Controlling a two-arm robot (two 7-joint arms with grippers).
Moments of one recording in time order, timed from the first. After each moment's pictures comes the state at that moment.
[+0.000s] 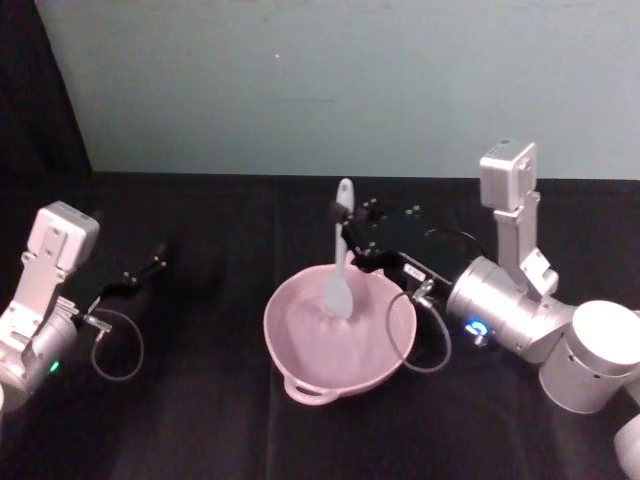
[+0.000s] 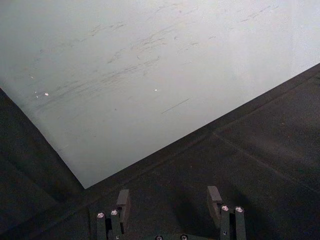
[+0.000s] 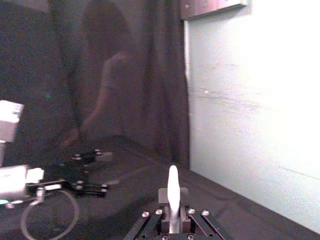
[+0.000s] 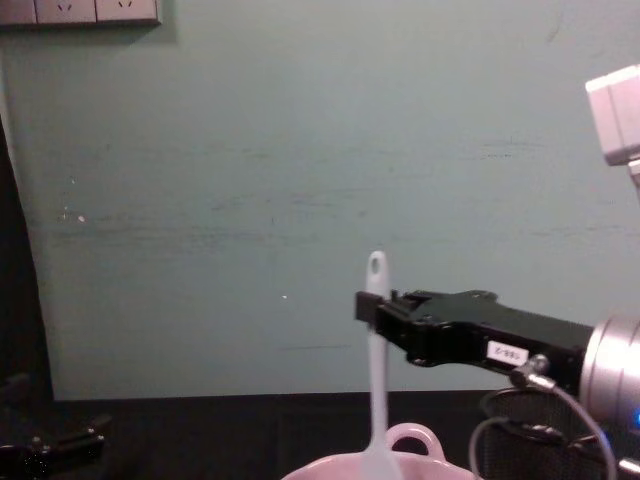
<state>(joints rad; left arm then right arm) -0.20 0.60 0.45 -1.41 -0.25 -0.12 0.03 0.33 0.34 -0.46 -1.44 0.44 -0.06 0.47</state>
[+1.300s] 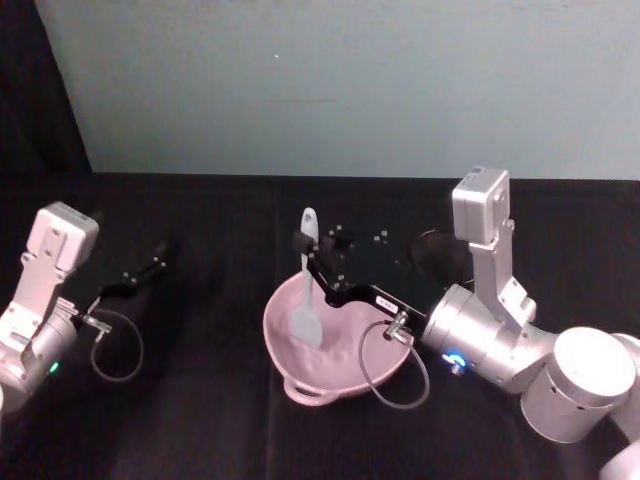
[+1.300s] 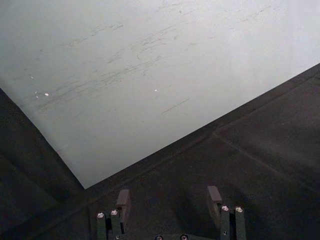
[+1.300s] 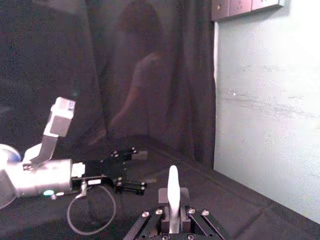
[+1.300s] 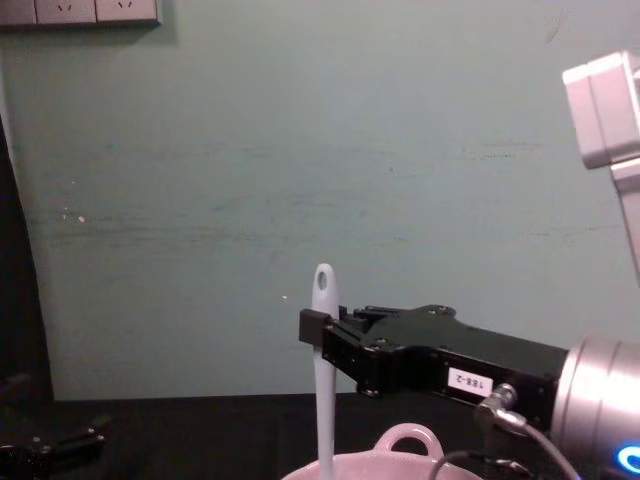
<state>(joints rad) -0.20 0.60 0.45 -1.41 -0.25 -0.12 0.03 0.26 0.34 -0.48 -1.54 0.39 -0.05 0.50</state>
